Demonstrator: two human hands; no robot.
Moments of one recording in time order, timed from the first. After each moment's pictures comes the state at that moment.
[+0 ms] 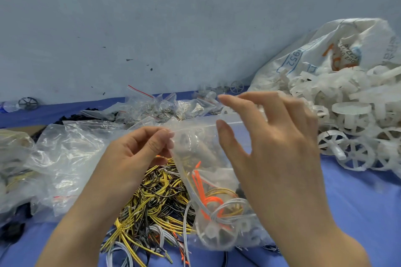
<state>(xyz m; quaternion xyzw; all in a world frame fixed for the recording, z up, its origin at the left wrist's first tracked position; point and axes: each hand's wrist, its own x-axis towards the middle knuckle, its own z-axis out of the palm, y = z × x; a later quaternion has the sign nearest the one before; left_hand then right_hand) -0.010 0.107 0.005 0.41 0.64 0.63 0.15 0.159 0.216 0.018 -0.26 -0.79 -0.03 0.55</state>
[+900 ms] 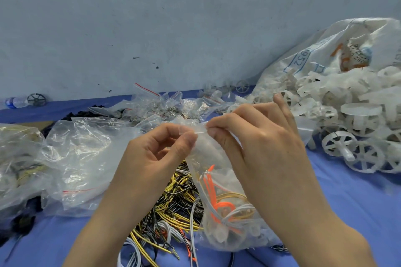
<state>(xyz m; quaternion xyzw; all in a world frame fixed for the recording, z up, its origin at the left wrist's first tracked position) 0.010 0.108 0.007 0.47 0.62 0.62 0.10 0.148 0.209 0.024 -0.24 -0.86 0.00 0.45</state>
